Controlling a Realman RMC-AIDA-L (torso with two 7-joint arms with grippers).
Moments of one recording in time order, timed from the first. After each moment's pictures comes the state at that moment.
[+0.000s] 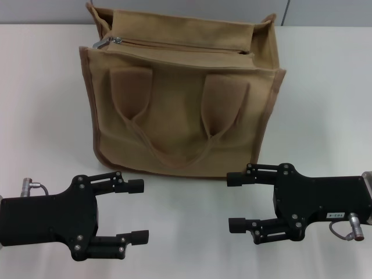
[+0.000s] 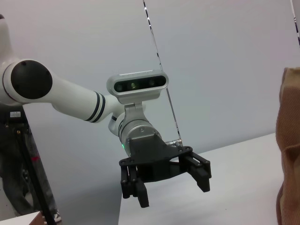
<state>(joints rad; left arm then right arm) -0.31 -2.07 0.72 0.62 1.97 1.96 -0.98 0.49 2.09 -0.88 -0.45 -1.90 -1.79 1.09</state>
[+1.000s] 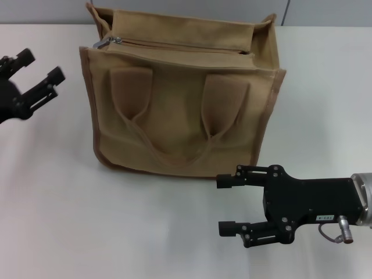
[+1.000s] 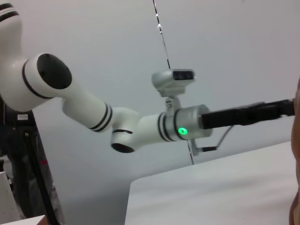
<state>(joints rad) -0.37 -2.07 0.26 0.49 1.77 1.60 -0.95 0.53 2.09 -0.87 -0.37 -1.89 -1.78 1.01</state>
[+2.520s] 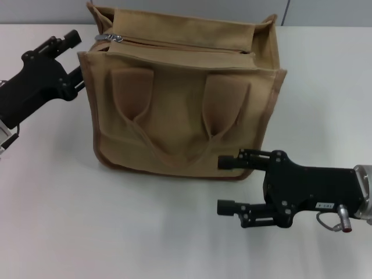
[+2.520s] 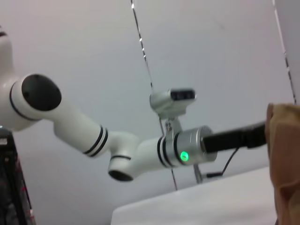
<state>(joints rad) -0.45 -2.07 0.43 0.38 1.63 1.52 -0.86 0.51 2.09 -0.87 -0.35 -1.80 -1.78 1.00</state>
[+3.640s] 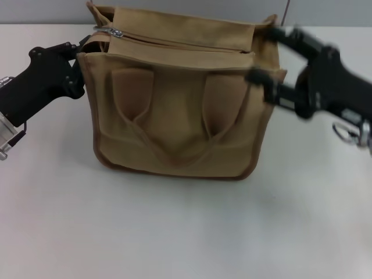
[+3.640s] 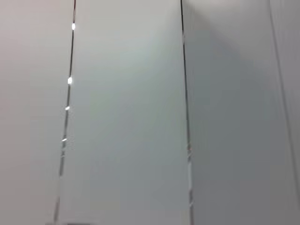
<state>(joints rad) -0.46 -2.07 0.47 0.36 1.60 1.55 -0.85 0.53 2.09 -0.88 -0.34 -1.31 -1.77 0.82</state>
